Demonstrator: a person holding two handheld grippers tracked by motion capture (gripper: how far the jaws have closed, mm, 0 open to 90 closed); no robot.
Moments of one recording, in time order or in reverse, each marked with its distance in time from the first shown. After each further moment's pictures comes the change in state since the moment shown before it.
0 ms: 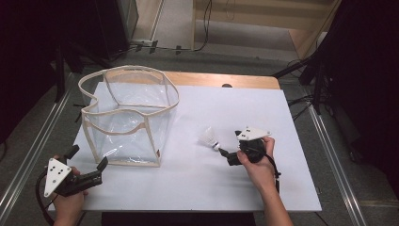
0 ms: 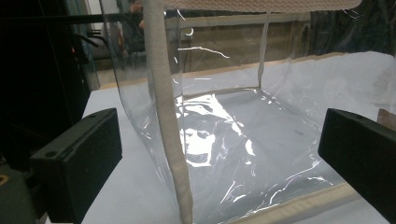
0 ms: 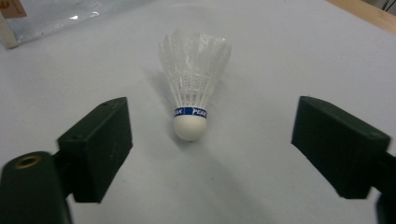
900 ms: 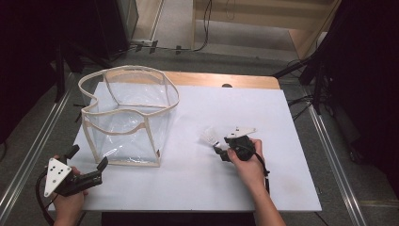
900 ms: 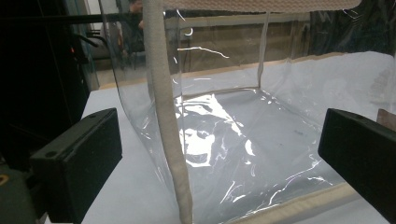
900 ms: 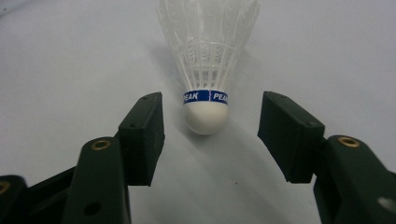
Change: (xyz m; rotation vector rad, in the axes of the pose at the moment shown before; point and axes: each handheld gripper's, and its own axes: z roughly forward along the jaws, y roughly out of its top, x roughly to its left) left arm 0.000 0.000 0.000 -0.001 -0.001 -0.001; right arm 0.006 -0.002 0.038 0.133 0.020 0.096
